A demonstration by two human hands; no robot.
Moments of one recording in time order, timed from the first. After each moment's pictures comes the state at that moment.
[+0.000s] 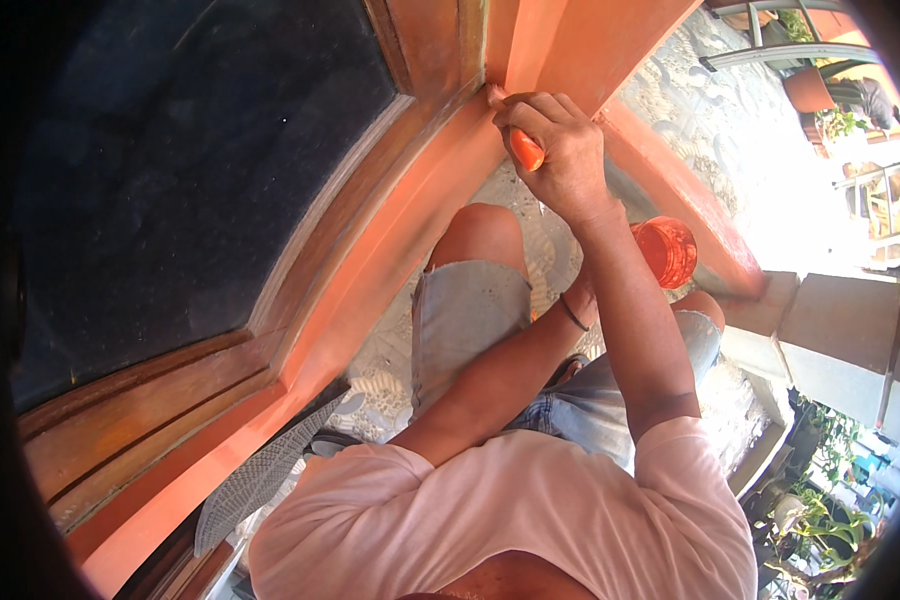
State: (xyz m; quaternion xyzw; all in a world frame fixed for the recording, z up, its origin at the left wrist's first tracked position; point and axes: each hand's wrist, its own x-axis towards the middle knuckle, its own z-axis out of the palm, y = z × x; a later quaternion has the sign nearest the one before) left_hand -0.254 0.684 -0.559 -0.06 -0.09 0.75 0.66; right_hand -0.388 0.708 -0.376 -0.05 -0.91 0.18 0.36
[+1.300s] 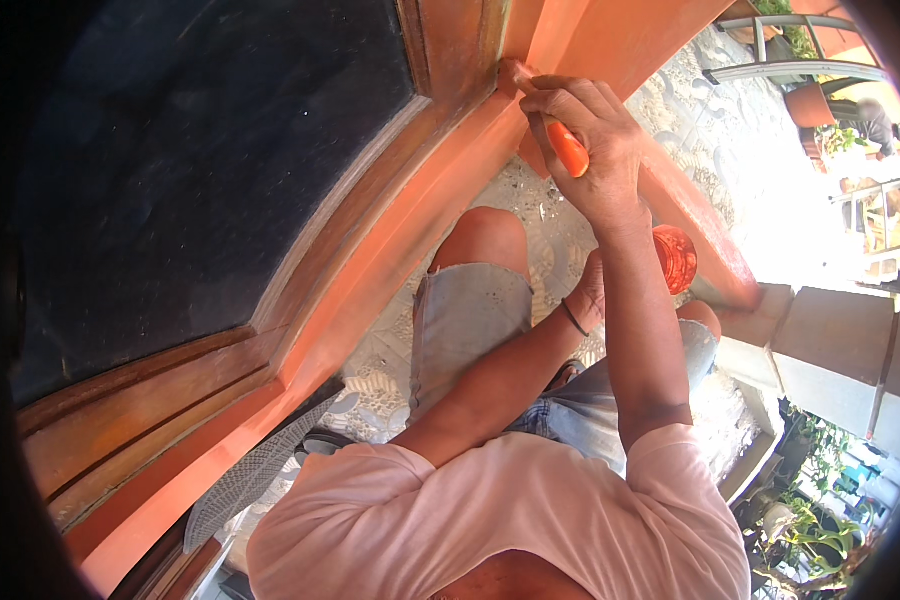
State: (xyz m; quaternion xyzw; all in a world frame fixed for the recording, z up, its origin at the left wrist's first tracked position) left_hand -0.263 0.695 -0.567 -0.06 -0.11 0.75 0.65; right_hand -0.387 0.703 -0.332 -0.04 -0.90 0.16 0.41
